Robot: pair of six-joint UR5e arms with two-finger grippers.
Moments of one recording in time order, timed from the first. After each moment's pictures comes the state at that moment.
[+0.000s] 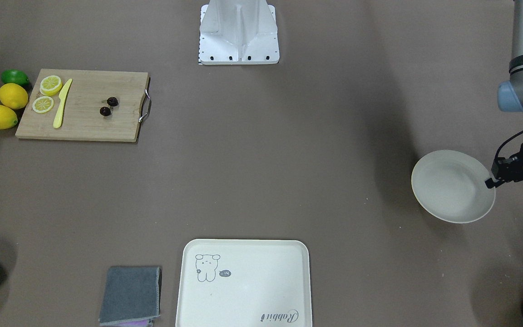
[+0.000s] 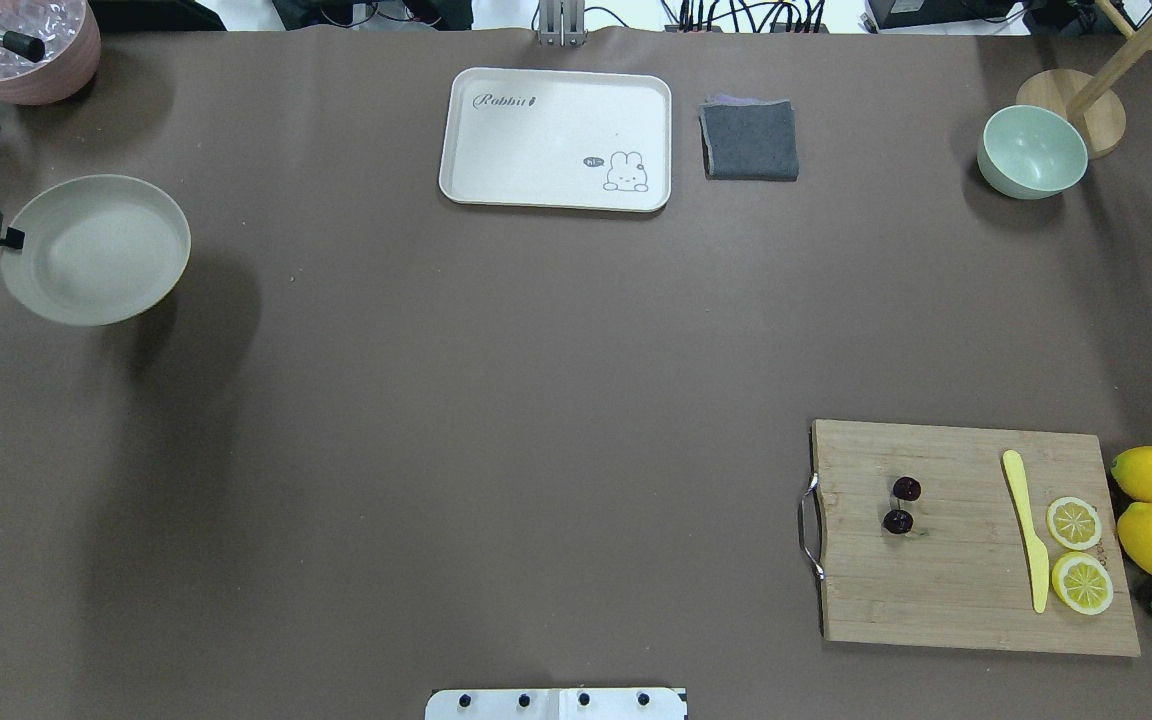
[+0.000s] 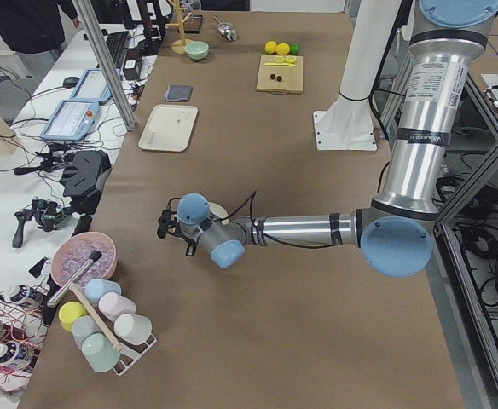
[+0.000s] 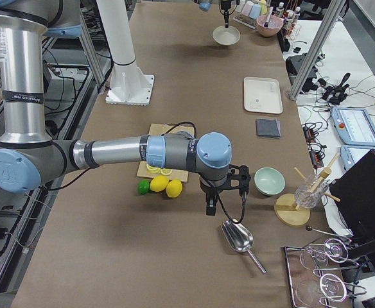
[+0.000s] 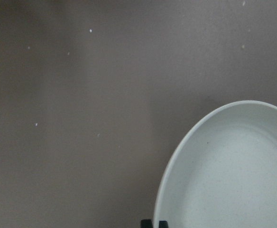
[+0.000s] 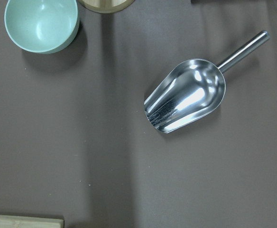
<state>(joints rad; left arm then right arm) -1.23 -1.79 -1.29 -2.40 -2.39 -0.74 1.69 -1.60 1.76 -1.75 2.42 -0.05</state>
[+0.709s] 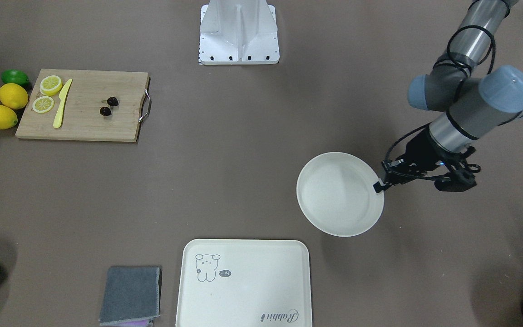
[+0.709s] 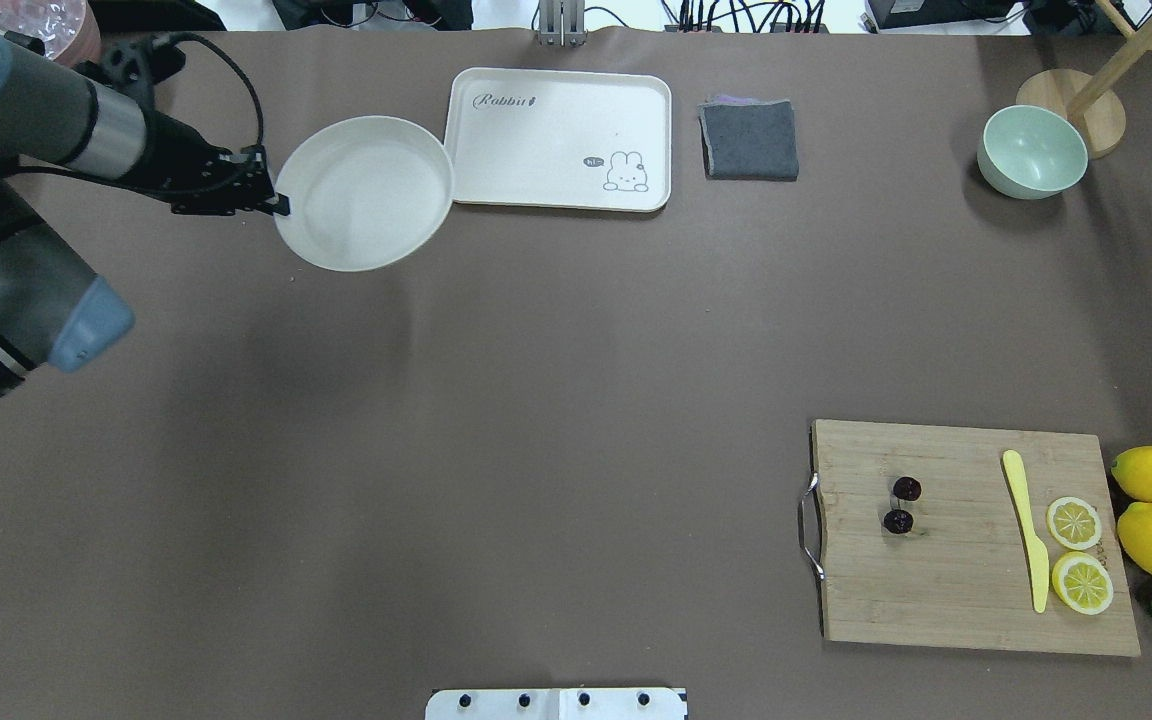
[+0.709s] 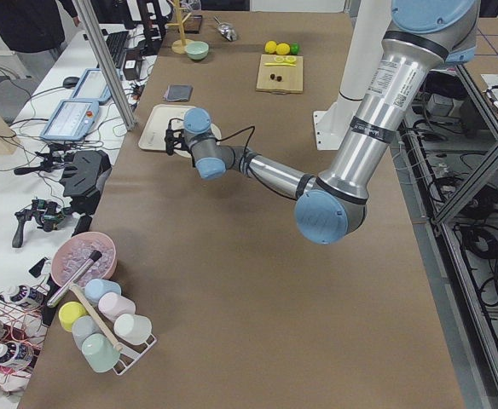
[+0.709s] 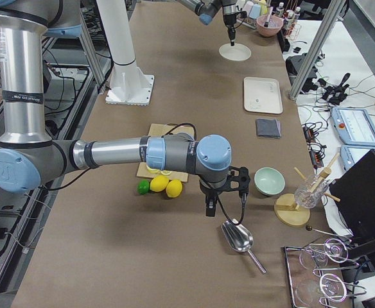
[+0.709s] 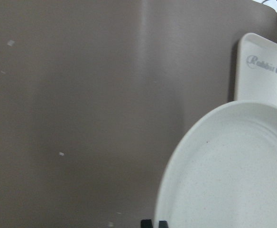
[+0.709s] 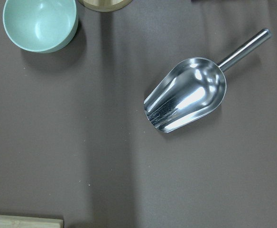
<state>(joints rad) -0.92 -2.00 -1.51 -2.36 -2.19 -1.34 1.69 -1.60 1.75 -1.75 2.42 -0.05</state>
